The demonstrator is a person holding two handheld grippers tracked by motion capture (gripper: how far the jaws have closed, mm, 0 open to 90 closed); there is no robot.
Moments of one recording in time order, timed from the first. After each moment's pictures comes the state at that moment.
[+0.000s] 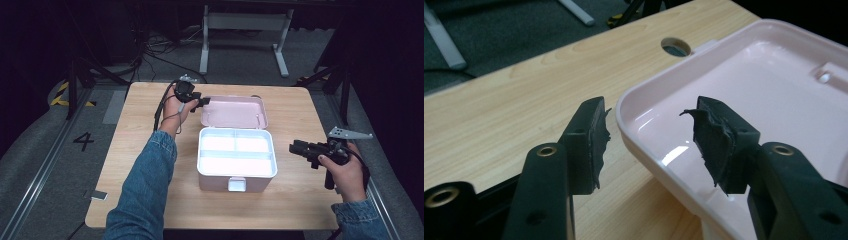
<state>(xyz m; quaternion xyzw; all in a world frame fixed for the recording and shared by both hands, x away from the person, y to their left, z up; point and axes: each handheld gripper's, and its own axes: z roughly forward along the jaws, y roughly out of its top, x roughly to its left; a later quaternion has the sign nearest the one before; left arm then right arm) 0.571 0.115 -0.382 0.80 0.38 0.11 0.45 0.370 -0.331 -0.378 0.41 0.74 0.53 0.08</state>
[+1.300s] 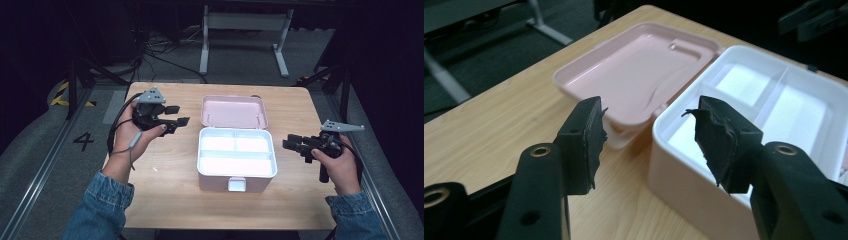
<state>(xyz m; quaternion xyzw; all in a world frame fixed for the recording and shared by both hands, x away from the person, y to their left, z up) 0.403 0.182 -0.293 0.82 0.30 0.14 0.46 0.385 -0.313 -0.366 0.39 0.75 0.53 0.08</state>
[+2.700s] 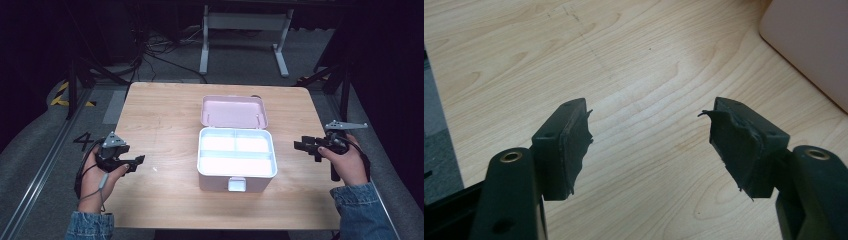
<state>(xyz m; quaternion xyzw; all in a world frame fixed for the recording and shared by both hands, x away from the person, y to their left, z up) 0.353 0.276 -0.396 0.81 0.45 0.16 0.33 0.404 -0.351 -0.389 0.46 0.76 0.44 0.10</state>
